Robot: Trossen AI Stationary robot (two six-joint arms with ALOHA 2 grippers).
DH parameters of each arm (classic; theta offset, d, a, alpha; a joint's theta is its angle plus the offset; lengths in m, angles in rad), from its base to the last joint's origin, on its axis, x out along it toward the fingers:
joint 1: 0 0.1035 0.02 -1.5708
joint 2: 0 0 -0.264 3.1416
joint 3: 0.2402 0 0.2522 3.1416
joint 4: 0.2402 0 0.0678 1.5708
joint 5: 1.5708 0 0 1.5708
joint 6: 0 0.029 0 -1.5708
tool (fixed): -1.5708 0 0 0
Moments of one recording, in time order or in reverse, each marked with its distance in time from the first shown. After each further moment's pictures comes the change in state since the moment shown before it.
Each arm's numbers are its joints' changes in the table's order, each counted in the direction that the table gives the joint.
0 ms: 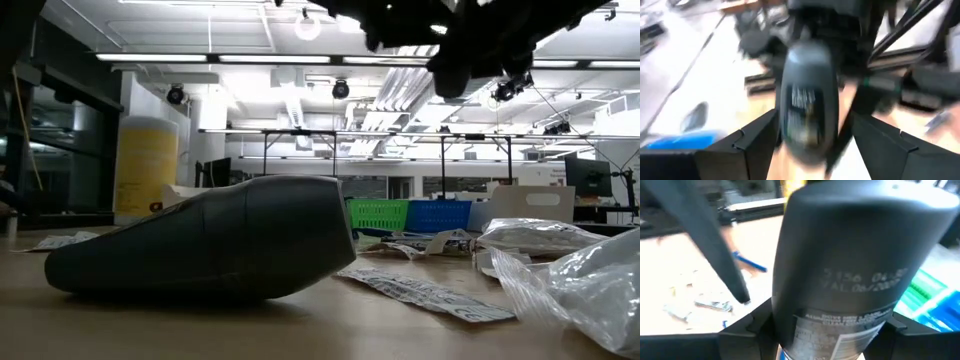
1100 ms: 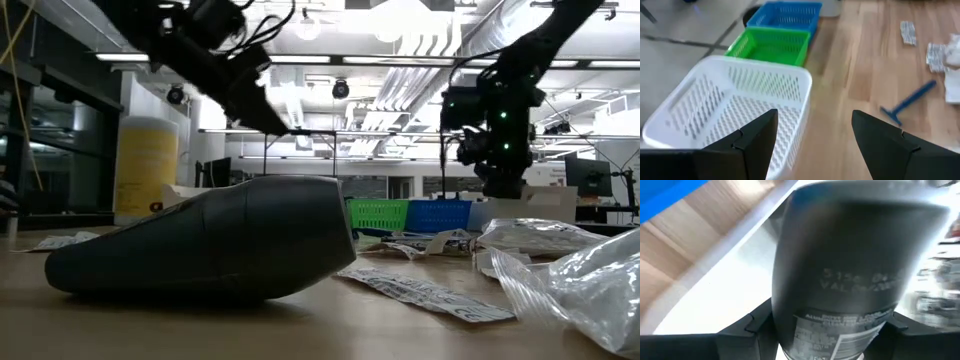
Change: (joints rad) left arm 0.347 -0.551 -0.849 -0.162 0.012 -0.042; right arm -1.083 0.383 0.046 0.464 0.020 -0.574
